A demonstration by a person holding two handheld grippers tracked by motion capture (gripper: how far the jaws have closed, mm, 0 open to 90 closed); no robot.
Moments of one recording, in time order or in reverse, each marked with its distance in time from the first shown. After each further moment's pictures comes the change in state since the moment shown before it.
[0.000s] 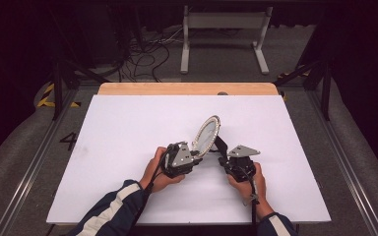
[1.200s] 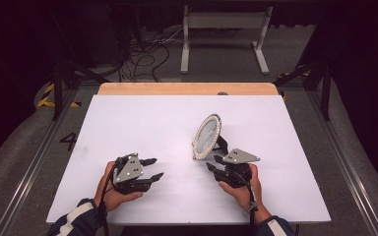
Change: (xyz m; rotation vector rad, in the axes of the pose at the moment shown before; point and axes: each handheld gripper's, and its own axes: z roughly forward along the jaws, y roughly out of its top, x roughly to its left) left arm 0.002 -0.067 -0.122 -0.002 0.046 -0.110; right arm 0.032 0.012 -0.021 -0.132 0.088 -0.051
